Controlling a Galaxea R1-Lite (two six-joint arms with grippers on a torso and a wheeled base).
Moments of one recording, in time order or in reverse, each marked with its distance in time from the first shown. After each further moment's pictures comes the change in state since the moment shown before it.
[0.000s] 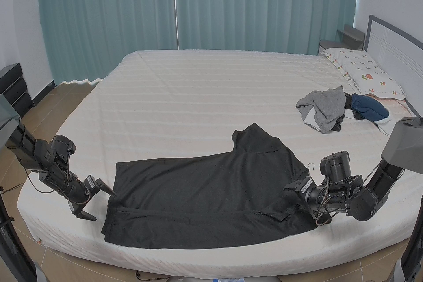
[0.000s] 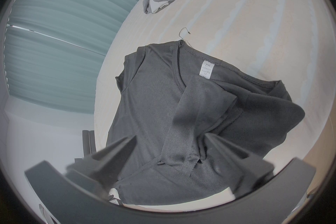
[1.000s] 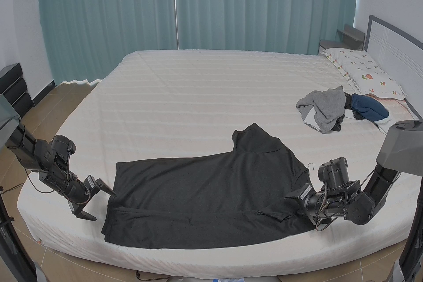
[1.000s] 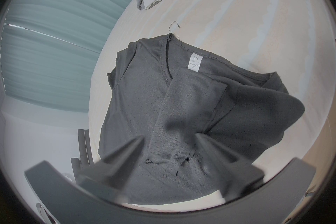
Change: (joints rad) left arm 0.000 0.000 0.000 0.000 0.000 0.000; right arm 0.000 0.043 0.028 -0.038 0.004 0.001
